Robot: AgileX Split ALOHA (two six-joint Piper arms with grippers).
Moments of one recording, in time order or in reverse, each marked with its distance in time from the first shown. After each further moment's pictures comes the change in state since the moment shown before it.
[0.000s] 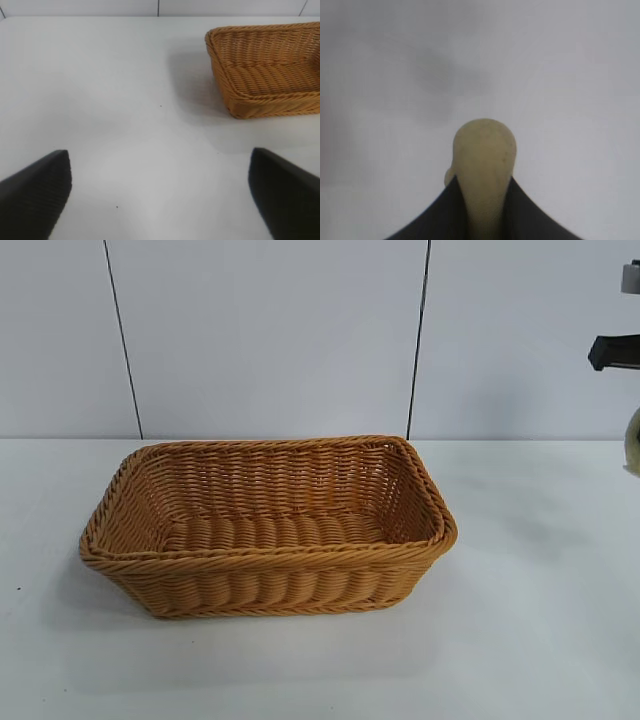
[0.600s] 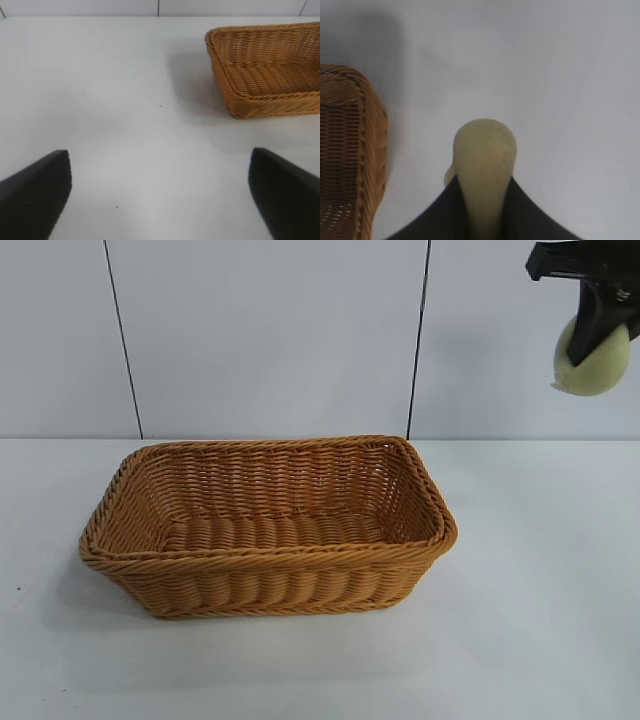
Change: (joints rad) left arm 0.000 0.000 0.000 0.000 0.000 0.000; right arm 0.322 0.000 -0.073 0.038 -0.069 0.024
